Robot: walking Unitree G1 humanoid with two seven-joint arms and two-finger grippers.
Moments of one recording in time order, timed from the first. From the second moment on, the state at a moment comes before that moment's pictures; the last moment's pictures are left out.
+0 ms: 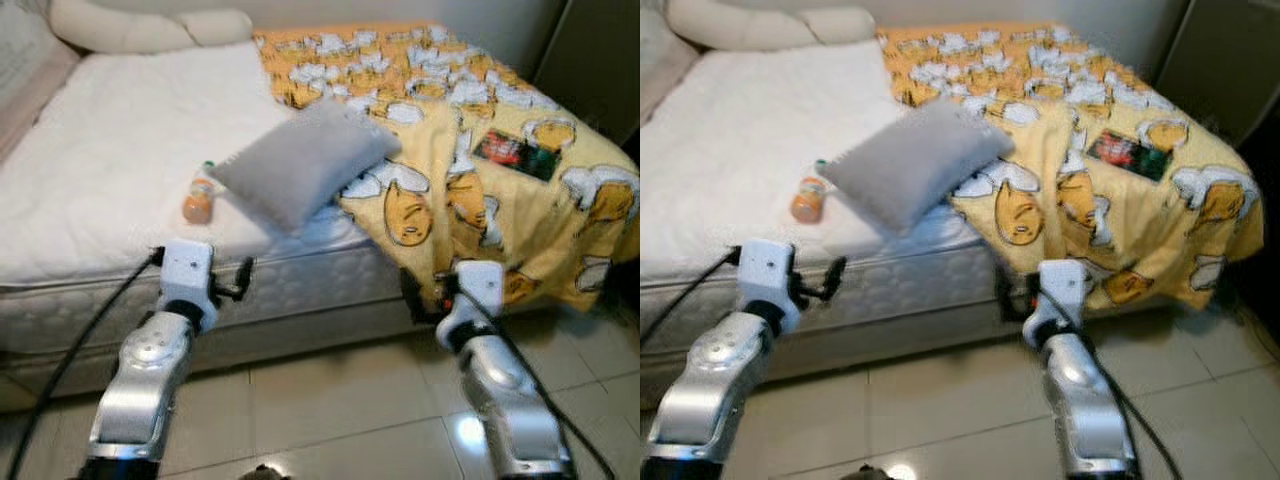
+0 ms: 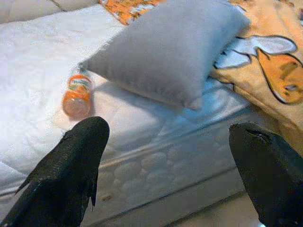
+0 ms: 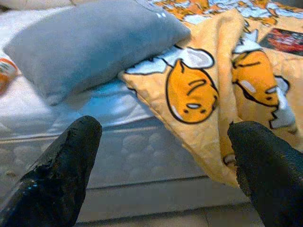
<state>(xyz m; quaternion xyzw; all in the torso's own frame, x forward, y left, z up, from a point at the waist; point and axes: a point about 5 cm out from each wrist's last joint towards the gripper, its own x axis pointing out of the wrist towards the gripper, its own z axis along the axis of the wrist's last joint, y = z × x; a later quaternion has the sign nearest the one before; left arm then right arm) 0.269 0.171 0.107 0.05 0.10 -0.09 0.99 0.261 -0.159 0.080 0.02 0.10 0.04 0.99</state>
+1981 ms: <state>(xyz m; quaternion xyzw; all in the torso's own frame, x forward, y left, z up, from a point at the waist) 0.276 0.170 0.111 0.04 0.08 -0.07 0.99 0.273 -0.147 0.074 -0.05 0.11 0.09 0.99</state>
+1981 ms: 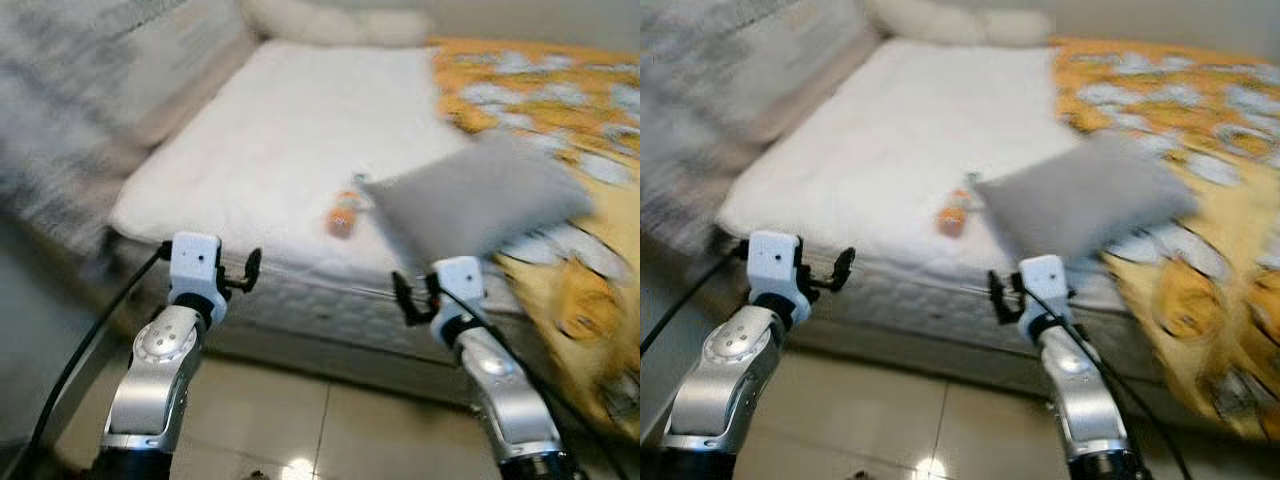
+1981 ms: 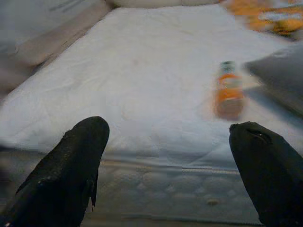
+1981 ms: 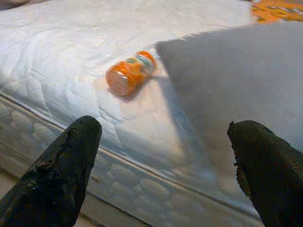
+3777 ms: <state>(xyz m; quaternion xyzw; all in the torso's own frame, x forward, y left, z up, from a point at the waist) 0.273 0.184 0.111 0.05 0.08 -0.06 0.99 0.275 -0.132 0.070 -0.07 0.11 0.09 0.99</state>
